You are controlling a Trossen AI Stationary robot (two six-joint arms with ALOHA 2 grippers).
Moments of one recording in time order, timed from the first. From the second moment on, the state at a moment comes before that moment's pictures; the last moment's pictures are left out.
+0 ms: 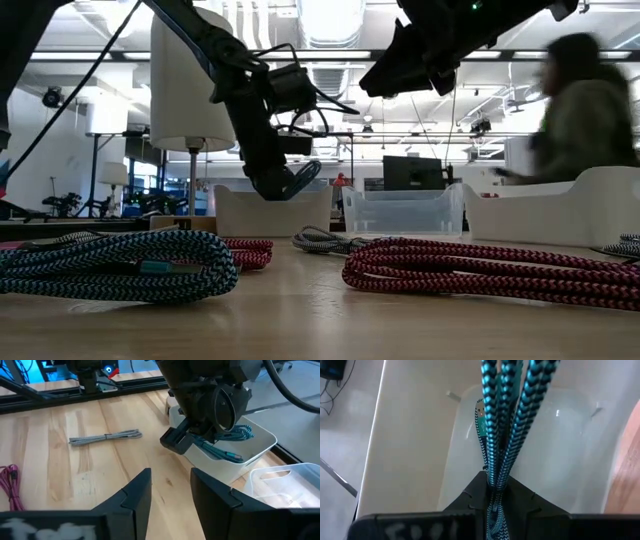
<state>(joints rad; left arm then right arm) 0.33 1.81 1.17 -0.41 -0.42 0.13 0.21 1.41 0.82 0.09 0.58 0.28</state>
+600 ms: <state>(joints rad) 0.33 1.81 1.17 -0.41 -0.41 0.13 0.21 1.41 0.82 0.09 0.58 0.28</state>
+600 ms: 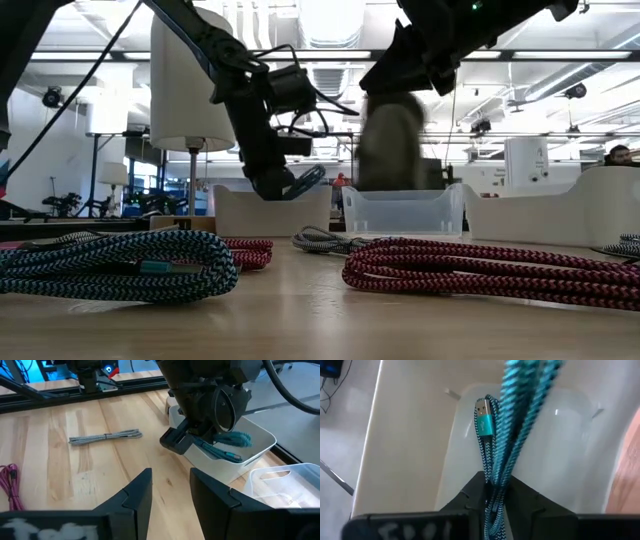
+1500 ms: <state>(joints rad) 0.33 1.79 1.17 -0.45 -0.43 0.12 0.21 1.41 0.82 0.09 0.58 0.28</state>
